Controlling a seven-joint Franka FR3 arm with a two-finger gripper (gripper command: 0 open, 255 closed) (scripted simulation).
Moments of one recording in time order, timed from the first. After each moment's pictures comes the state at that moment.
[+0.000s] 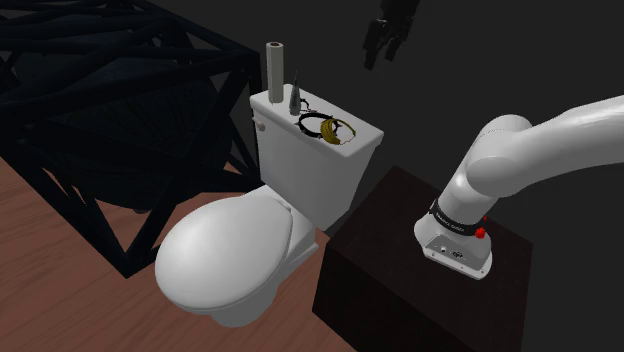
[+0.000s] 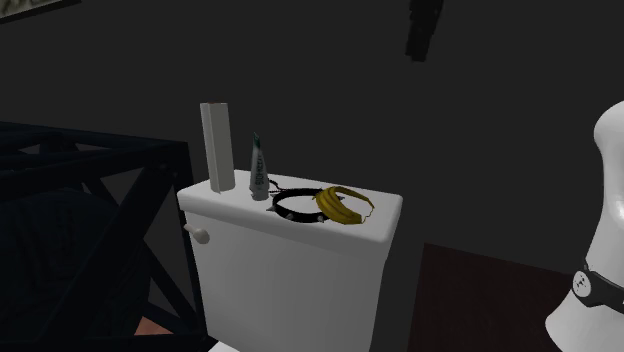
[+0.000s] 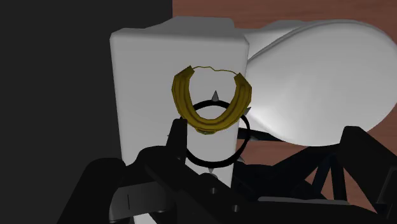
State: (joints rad) arm 0.01 -0.81 0.02 -2.40 -0.02 1.70 0.12
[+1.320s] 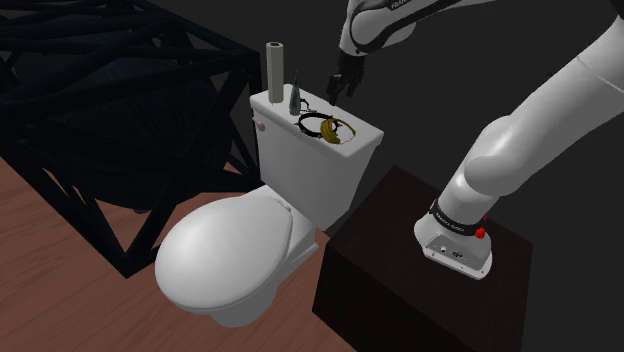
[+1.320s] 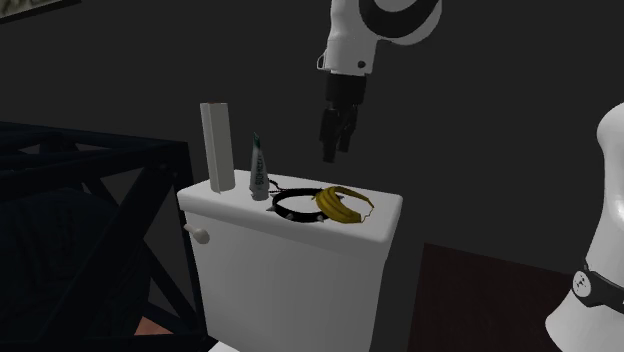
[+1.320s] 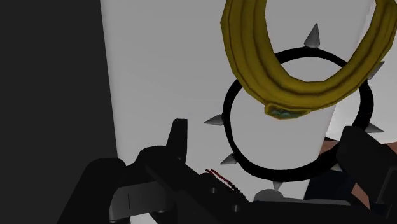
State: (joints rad) arm -0.03 -0.29 -0.13 -2.46 -0.07 2.29 -0.03
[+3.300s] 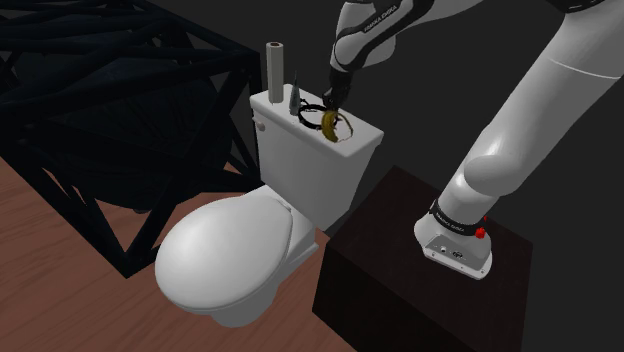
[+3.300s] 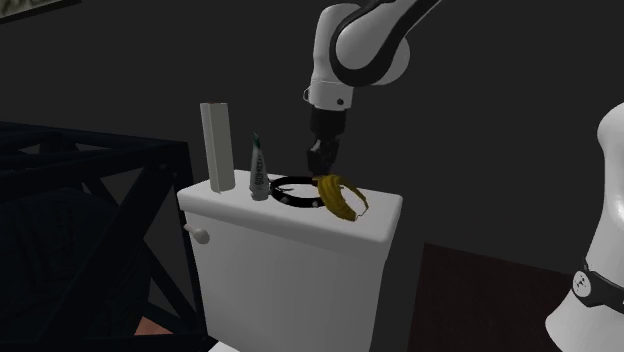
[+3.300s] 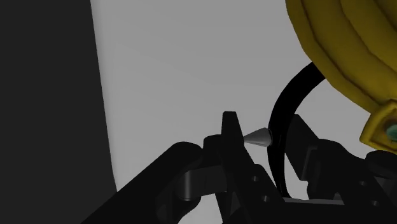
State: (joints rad) arm -0.04 -0.06 -0.17 -2.39 -0.03 2.46 -0.10
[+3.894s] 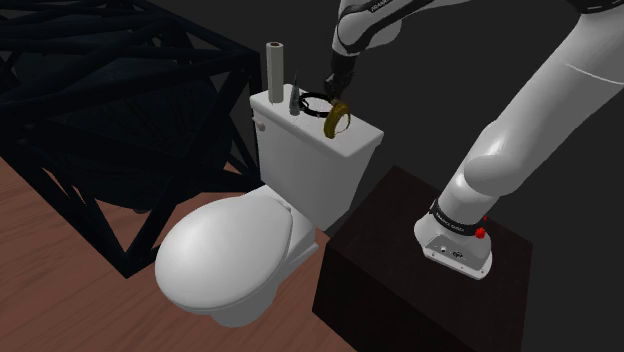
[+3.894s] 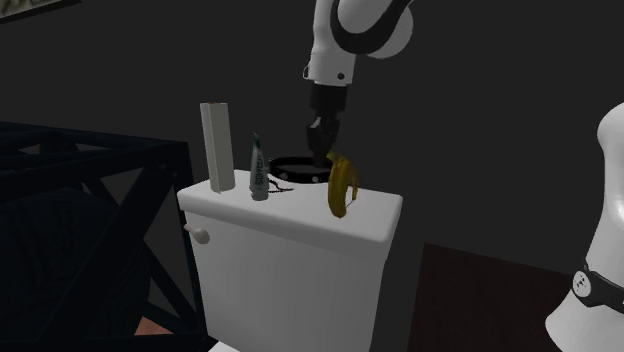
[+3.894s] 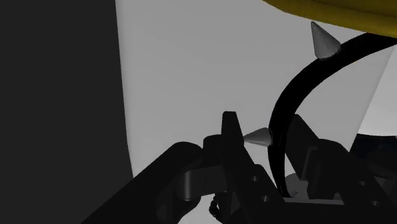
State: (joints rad) arm -0.04 -0.13 -0.16 -2.34 -0.04 2.33 -0.09
